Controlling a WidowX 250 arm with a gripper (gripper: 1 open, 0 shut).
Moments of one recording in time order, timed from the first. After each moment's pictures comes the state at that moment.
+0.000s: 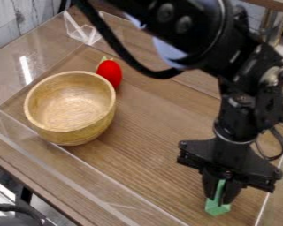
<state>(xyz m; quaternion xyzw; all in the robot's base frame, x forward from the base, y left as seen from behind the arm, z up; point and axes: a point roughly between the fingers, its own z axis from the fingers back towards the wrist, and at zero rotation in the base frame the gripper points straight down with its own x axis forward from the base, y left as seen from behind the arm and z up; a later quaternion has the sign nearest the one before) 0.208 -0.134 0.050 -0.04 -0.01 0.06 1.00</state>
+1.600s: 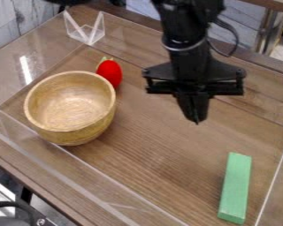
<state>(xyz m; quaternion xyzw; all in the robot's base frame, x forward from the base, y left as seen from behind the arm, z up) 0.250 -0.079 0.113 -0.11 -0.11 0.13 0.98</state>
